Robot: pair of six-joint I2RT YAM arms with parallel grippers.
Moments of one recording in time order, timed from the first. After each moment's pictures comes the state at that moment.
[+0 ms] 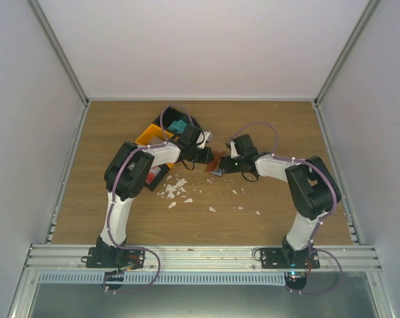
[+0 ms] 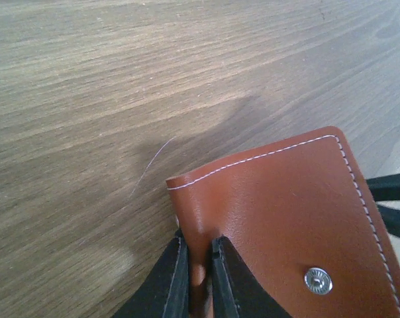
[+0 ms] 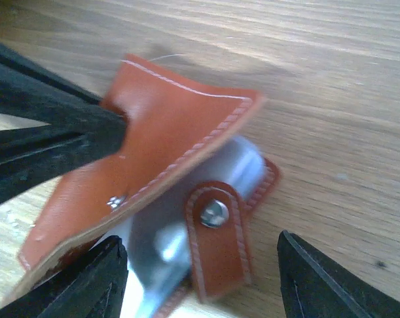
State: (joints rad) left arm -0.57 2.15 1.39 -0.14 0.37 -0.34; right arm 0.44 1.78 0.94 -0.11 -0.14 0.25
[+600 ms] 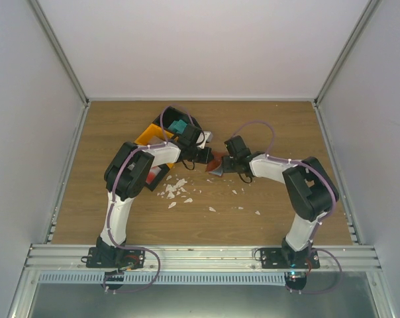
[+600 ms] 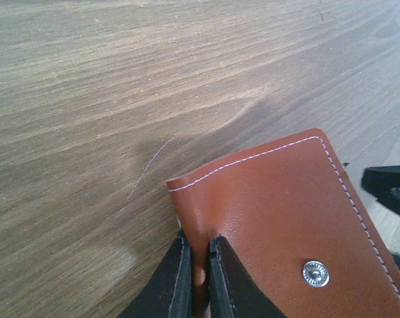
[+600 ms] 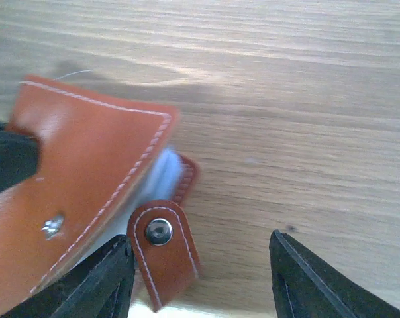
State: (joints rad) left arm -0.57 2.16 1.39 -0.13 0.37 -0.34; right arm 0.52 1.79 0.98 -0.18 0.13 0.36
